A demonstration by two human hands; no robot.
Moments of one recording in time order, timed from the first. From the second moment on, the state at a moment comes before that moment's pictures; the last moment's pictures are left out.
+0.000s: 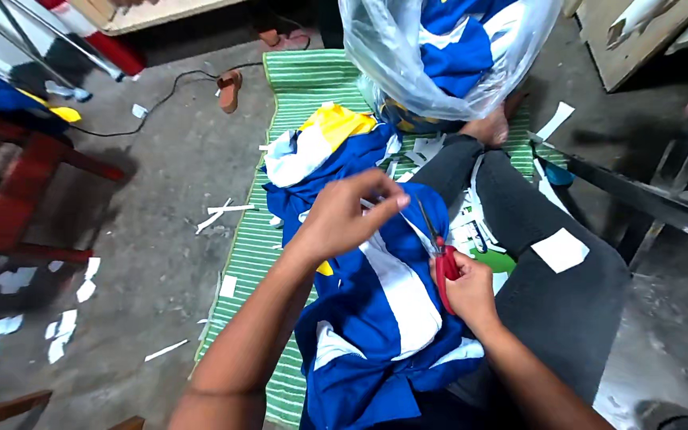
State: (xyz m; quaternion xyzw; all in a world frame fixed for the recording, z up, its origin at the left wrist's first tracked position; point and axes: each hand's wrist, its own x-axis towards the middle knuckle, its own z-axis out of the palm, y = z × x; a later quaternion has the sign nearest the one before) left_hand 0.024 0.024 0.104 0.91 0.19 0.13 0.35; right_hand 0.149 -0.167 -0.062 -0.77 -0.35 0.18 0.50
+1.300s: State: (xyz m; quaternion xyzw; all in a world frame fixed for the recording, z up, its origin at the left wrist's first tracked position) left_hand 0.061 0.028 0.063 0.70 0.32 0.08 0.63; right_hand 0.228 -0.331 0.002 -0.73 -0.40 0.41 0.38
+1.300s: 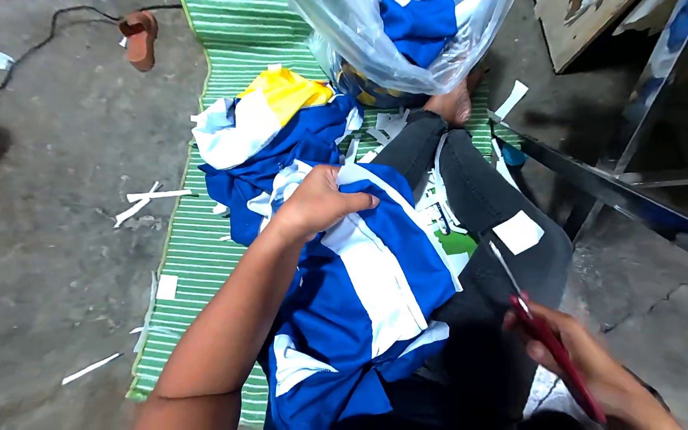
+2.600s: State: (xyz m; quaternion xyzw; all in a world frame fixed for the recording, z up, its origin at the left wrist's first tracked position) left_hand 0.059 0.033 0.055 0.72 0.38 0.05 0.58; right_hand 0.173 -0.321 -0.003 -0.72 -0.33 0.44 0.43
